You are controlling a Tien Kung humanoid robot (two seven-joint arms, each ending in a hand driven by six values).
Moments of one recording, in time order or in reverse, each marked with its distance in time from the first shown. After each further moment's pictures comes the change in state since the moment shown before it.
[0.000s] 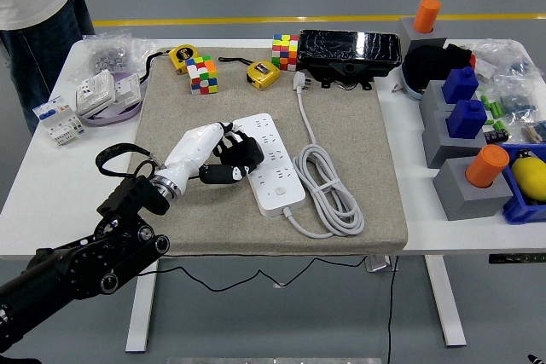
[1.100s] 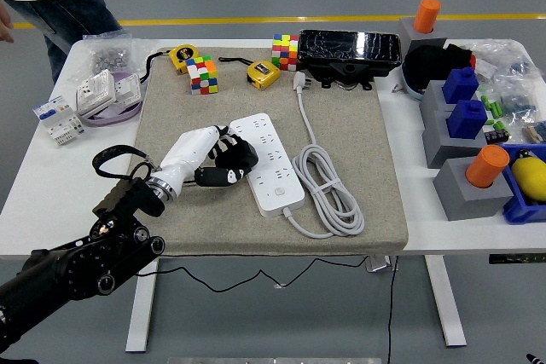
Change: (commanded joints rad) left arm 0.004 0.004 -0.003 0.021 -0.012 -0.024 -0.024; right arm -0.001 0.003 0.010 0.003 -0.003 0.000 0.000
